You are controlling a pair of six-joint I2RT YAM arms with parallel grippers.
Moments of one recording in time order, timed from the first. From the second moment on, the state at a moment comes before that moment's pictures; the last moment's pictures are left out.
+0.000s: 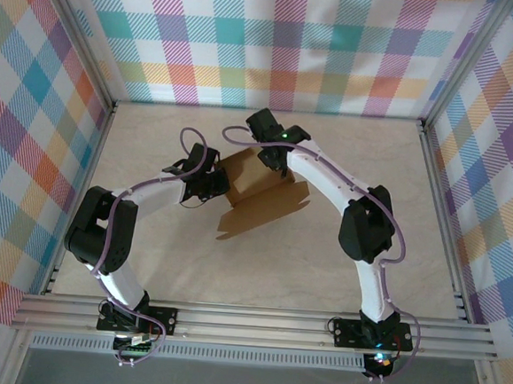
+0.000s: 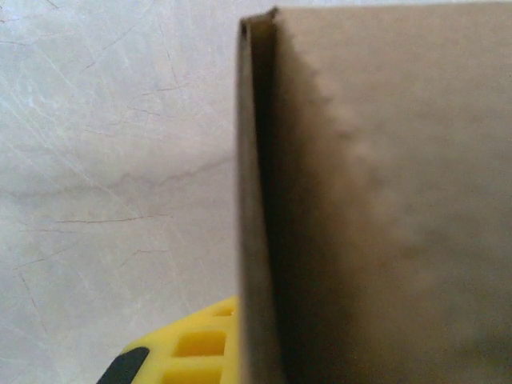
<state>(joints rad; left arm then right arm) -0.39 1.69 1.03 -0.25 0.13 -0.76 0.70 2.11 1.99 -0.92 0.52 -0.21</state>
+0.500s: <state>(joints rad) -0.39 1.69 1.04 -0.27 0.14 -0.77 0.72 2.12 1.99 -0.91 0.59 -0.19</state>
